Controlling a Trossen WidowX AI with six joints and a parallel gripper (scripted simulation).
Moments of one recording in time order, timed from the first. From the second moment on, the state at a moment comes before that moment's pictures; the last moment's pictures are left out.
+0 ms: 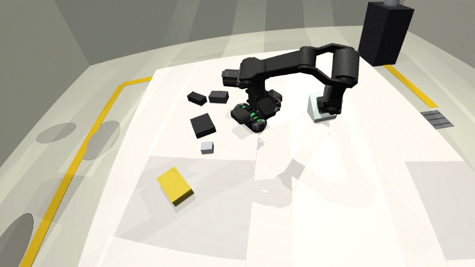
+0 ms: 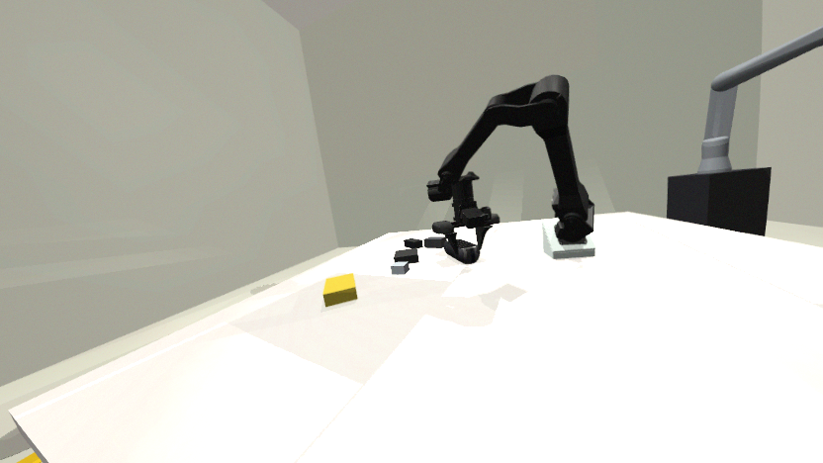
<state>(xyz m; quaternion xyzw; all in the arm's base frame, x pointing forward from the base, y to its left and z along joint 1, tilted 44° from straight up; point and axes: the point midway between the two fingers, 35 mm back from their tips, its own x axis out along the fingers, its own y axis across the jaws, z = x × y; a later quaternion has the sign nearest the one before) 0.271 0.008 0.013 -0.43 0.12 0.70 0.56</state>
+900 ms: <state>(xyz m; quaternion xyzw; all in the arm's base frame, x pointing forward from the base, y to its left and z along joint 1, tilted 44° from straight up) 0.268 0.008 0.020 -0.42 0.12 0.71 0.55</state>
